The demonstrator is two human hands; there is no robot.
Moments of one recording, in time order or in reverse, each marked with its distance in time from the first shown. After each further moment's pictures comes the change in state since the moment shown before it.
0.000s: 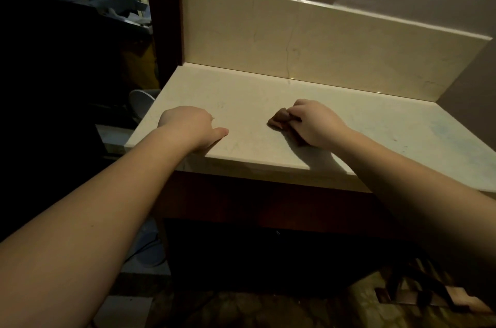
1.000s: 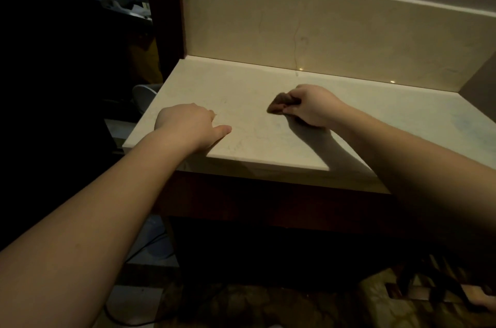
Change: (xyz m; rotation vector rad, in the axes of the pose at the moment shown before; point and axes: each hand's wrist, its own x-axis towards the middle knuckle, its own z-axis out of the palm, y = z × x) left_hand -0.003 0.003 0.002 0.081 0.038 -0.002; right_hand 0.041 0.006 0.005 0.134 -0.091 0.080
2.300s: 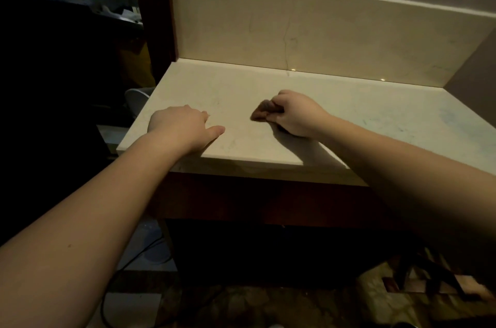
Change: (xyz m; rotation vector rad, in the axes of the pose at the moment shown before) left_hand -0.001 -0.002 0.004 -0.011 0.012 0.007; right_hand -0.019 -0.018 0.011 0.061 0.019 -0.091
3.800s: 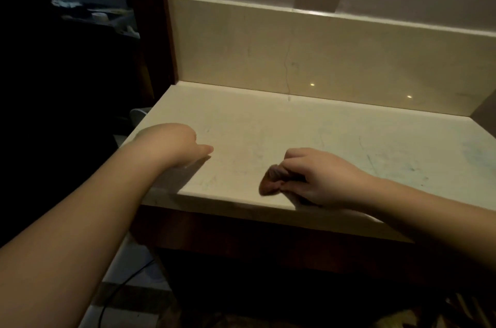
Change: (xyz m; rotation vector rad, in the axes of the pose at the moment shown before) left_hand 0.025 0.017 -0.034 -0.211 -0.198 -0.130; right_hand -0.058 0.035 -0.025 0.011 -0.147 -0.341
